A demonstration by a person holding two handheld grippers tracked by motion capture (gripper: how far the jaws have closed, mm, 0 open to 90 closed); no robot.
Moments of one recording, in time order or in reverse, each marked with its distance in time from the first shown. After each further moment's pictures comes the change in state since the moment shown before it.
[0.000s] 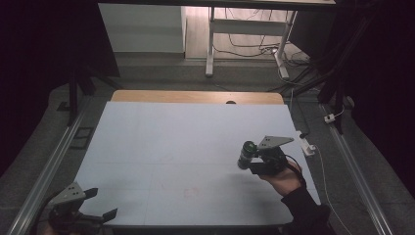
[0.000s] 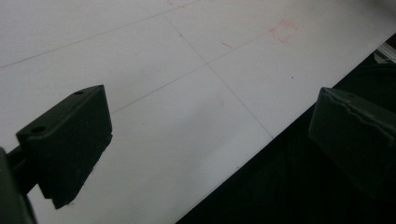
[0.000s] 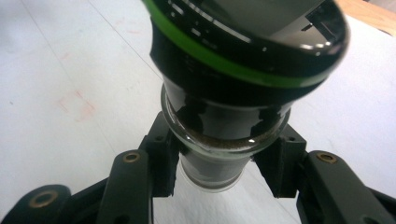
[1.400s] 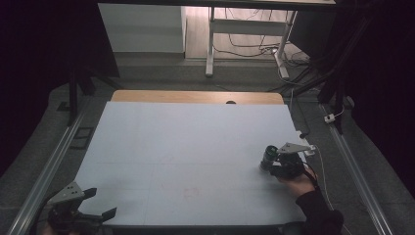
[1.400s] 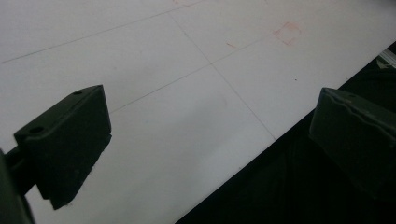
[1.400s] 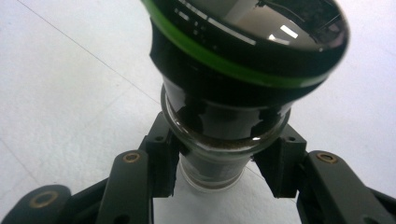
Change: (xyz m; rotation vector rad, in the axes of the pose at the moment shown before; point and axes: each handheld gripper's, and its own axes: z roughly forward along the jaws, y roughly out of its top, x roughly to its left) left arm 0.002 -0.001 0.000 -0.003 0.010 -0.028; right arm -0.053 -0.072 -0.002 0.052 -0.196 0.122
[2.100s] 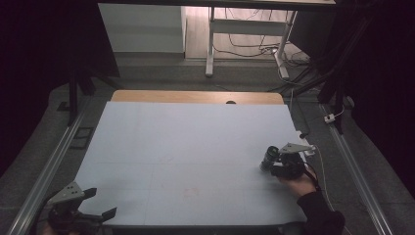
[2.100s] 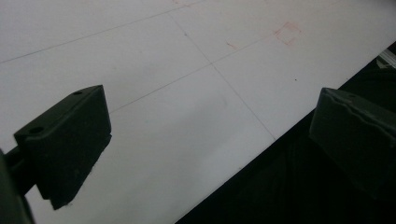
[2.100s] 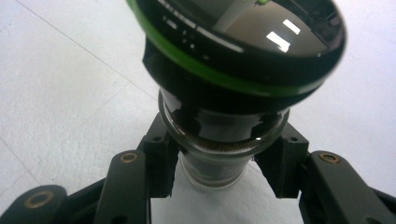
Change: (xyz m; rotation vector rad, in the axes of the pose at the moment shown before) left arm 0.000 0.000 0.000 0.002 0.000 0.000; right arm -0.006 -0.005 0.002 0.004 0.013 0.024
